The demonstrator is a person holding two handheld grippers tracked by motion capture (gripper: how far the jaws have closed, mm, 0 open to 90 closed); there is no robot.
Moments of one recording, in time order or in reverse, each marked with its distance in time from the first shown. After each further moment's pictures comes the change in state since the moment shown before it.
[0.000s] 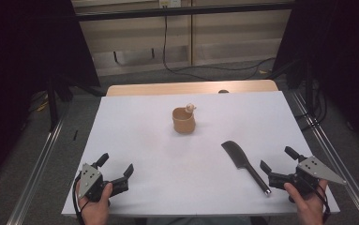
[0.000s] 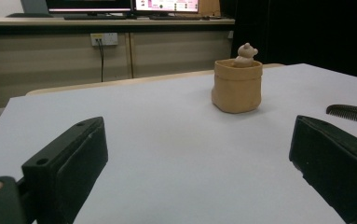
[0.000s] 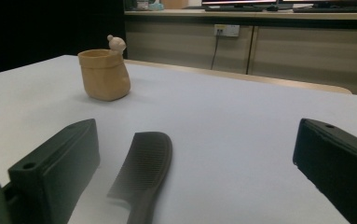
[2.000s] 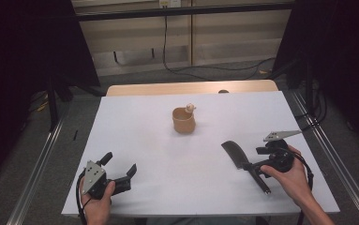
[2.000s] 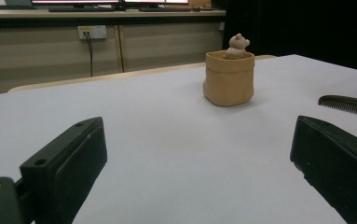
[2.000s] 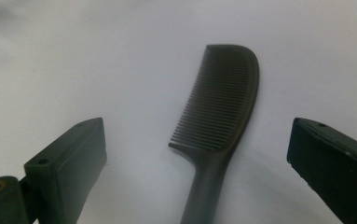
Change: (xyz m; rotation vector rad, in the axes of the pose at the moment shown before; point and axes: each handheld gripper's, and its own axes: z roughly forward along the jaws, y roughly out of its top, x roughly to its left) left arm 0.000 0.000 0.008 0.028 -0.043 0.012; right arm -0.001 0.033 0.075 0.623 0.372 0.045
